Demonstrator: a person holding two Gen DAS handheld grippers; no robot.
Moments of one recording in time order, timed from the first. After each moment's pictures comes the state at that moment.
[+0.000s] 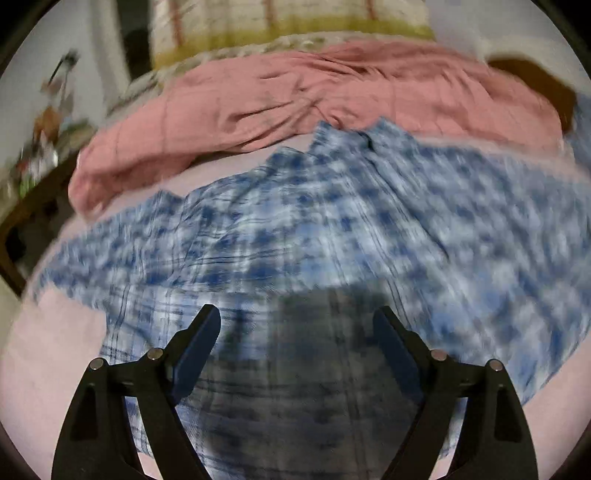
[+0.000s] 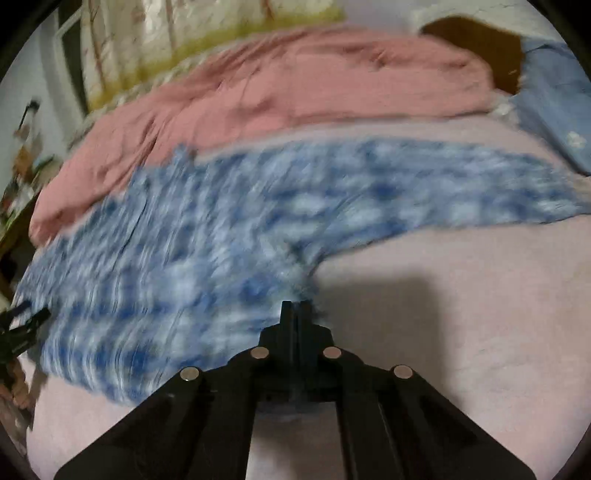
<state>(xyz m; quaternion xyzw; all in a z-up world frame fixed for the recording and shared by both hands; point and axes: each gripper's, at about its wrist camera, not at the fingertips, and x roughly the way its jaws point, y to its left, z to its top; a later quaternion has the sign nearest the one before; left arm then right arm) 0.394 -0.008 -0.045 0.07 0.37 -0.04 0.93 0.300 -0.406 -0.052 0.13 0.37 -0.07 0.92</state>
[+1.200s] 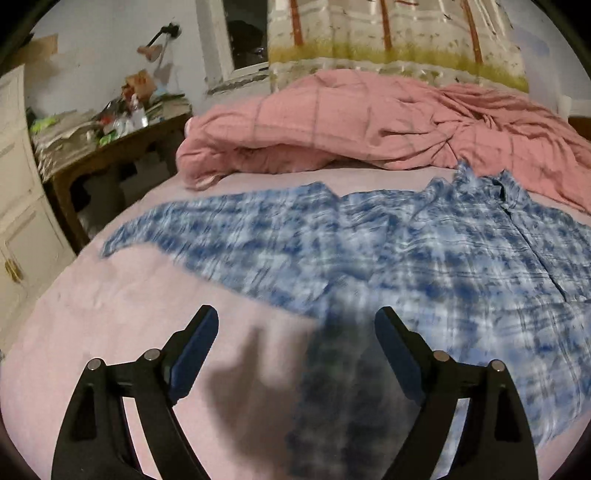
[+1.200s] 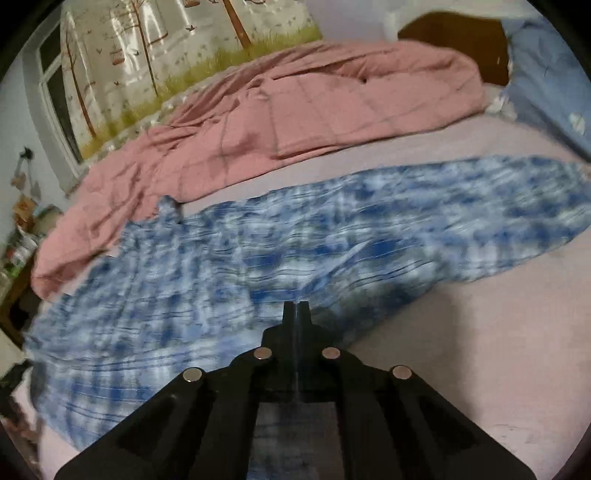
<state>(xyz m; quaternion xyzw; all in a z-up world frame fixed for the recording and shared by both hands) 0.384 0.138 -0.040 0.02 0.33 0.11 0.94 0.352 -0.433 -0.060 0.18 0.33 -0.07 0.92</state>
